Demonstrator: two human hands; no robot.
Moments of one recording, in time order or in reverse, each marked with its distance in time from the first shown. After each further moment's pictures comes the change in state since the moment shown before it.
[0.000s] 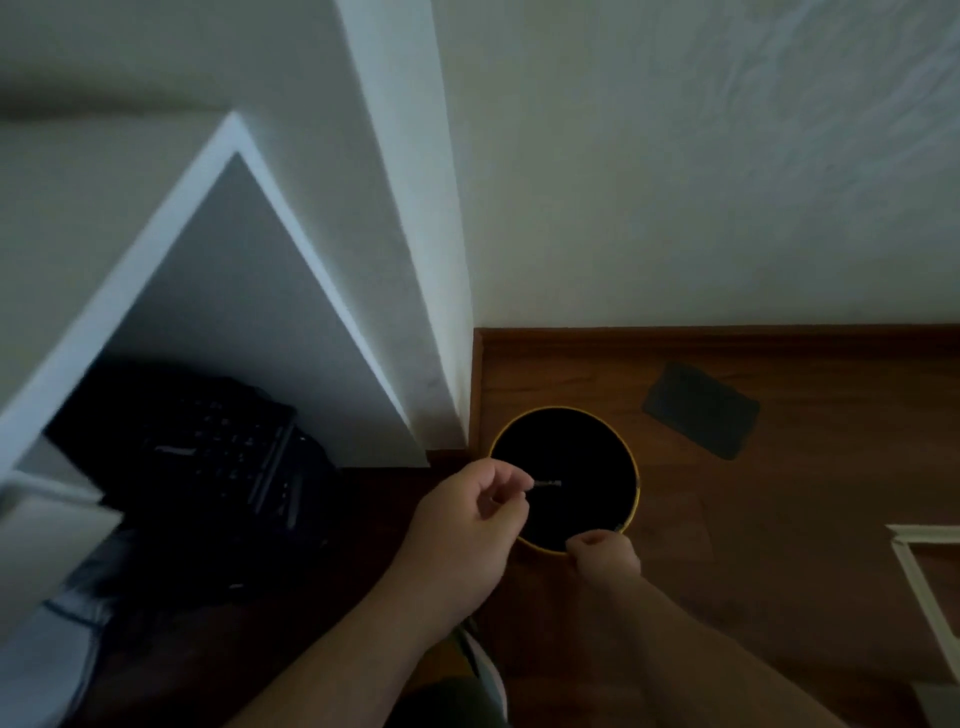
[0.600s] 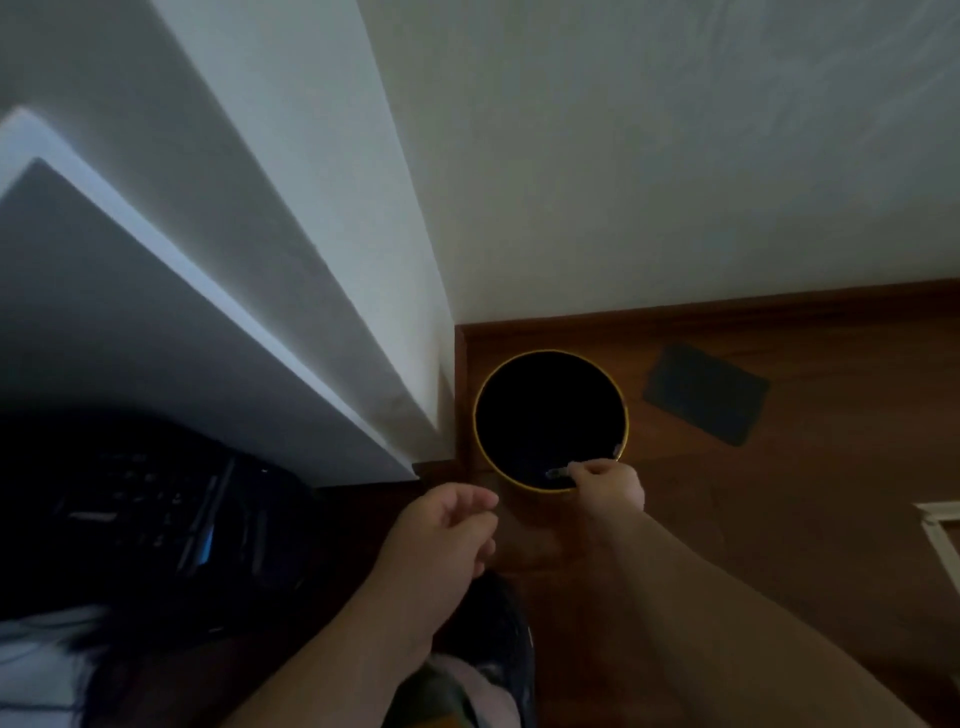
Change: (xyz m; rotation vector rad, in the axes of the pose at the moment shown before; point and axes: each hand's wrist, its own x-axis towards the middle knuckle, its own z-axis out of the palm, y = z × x) left_hand 0.060 -0.003 0.021 -0.186 0.051 -0.313; right_hand 0.069 -0.067 -0.036 0.286 0.068 -0.060
